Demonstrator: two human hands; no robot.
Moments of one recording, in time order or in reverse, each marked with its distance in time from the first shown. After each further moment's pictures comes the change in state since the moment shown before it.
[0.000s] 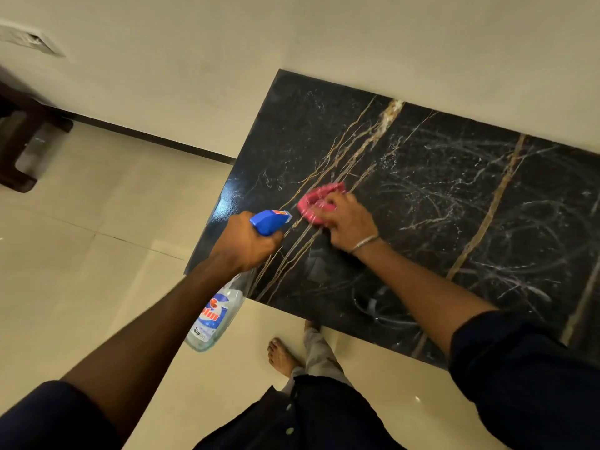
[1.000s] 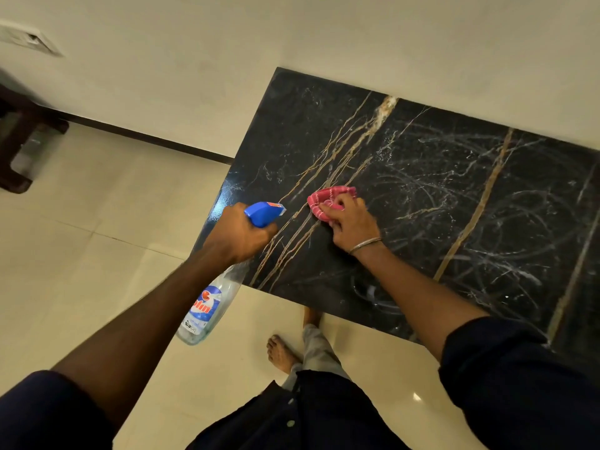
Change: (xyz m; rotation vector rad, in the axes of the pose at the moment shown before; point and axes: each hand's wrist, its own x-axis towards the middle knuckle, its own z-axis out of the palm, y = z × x) left_hand -0.018 -0.005 -0.010 0.051 0.046 0.009; right_hand -0.034 -0.014 -0.004 0.034 0.038 0.158
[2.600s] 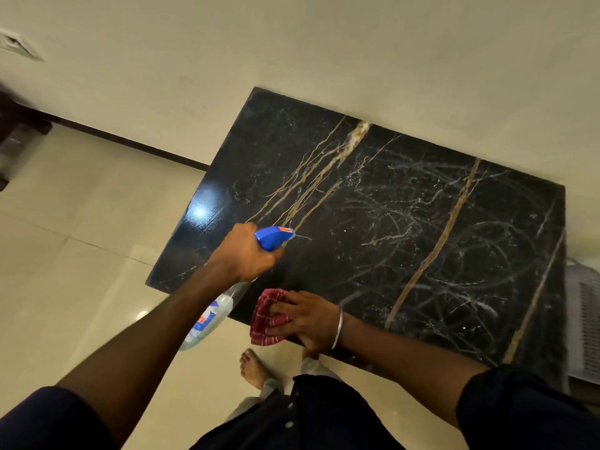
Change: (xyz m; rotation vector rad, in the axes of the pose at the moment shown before) left_hand 0.028 0.058 0.050 0.014 -0.135 0.044; right_hand -0.090 0.005 0.011 -0.067 -0.378 -0.881
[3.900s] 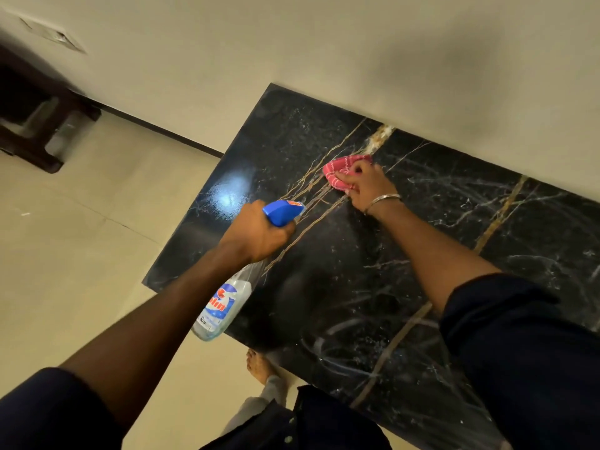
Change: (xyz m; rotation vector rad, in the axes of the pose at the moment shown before) left_hand 0.061 0.056 0.002 -0.049 0.162 -0.105; right_hand 0.007 0.273 -0.105 0.082 0.225 0.746
